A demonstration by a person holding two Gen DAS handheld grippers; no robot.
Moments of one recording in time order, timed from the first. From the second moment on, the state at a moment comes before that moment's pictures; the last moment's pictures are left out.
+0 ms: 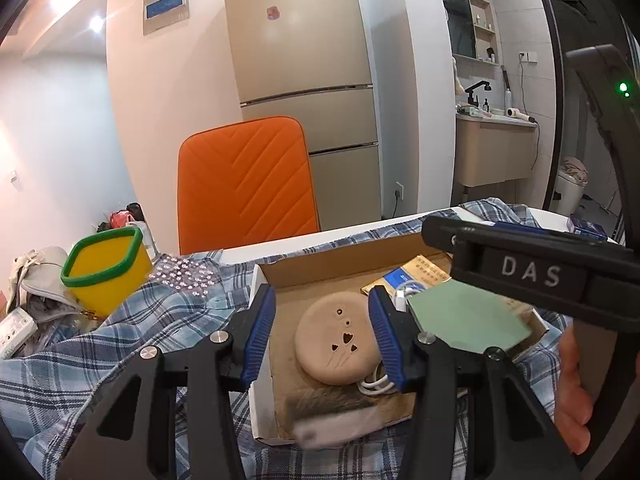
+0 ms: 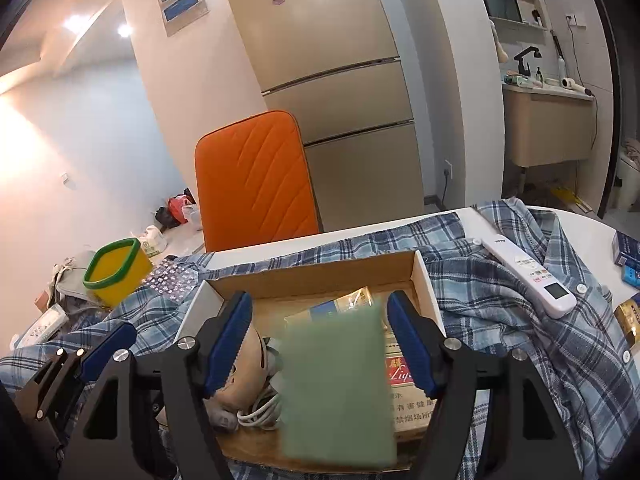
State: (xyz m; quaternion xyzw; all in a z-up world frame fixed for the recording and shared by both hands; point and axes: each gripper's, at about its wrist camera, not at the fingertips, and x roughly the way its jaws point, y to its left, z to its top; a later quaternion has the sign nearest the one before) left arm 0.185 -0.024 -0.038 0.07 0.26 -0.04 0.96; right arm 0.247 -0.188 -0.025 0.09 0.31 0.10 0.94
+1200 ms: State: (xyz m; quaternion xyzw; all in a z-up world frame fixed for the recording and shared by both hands) left arm 0.025 0.022 0.048 -0.01 0.01 -0.06 1.00; right arm 0.035 -0.223 0.090 0.00 0.01 0.01 1.00
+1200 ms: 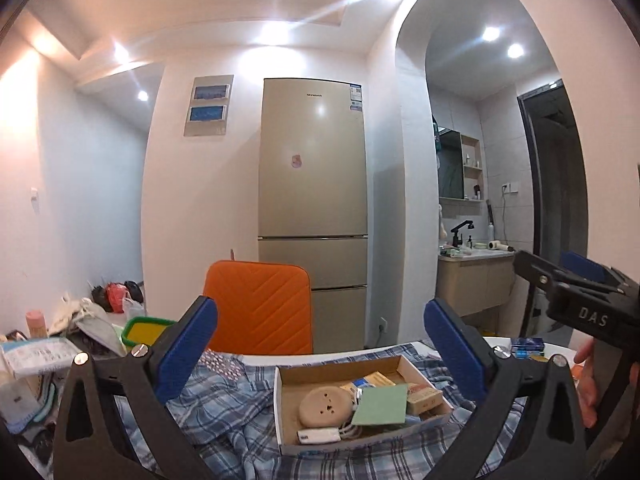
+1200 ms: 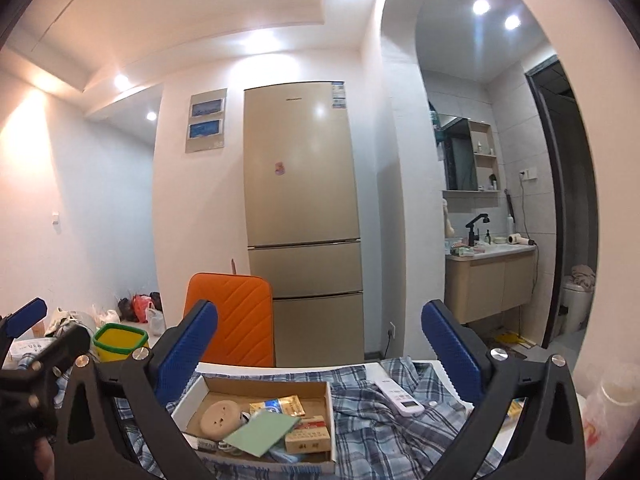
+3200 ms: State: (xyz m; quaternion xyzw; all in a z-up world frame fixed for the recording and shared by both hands) left arm 0.012 0.007 -0.021 0.05 0.01 -0.02 1.00; right arm 0.028 -0.235 0.009 -0.02 0.04 0.02 1.00
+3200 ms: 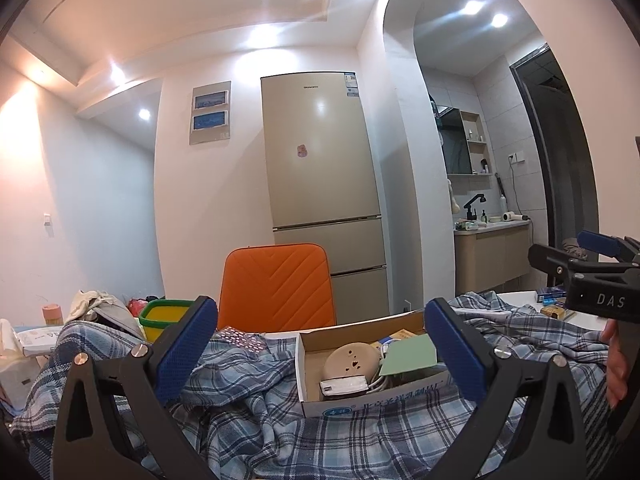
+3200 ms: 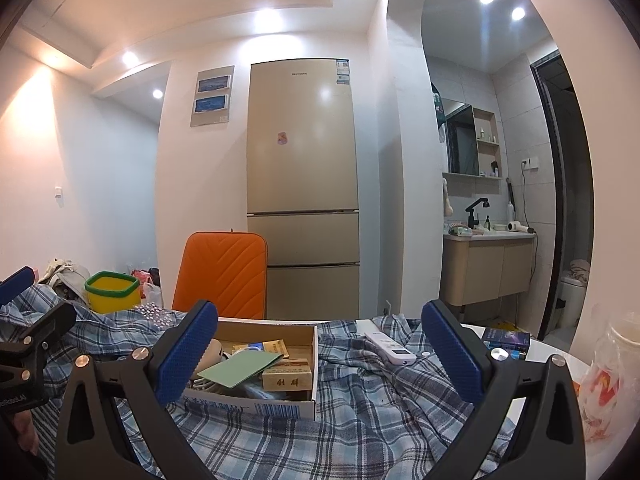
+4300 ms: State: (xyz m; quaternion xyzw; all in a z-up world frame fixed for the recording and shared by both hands) left arm 0.018 0.003 -0.026 0.06 0.02 -0.02 1.00; right arm 0.028 -0.238 0.008 -0.02 0.04 0.02 1.00
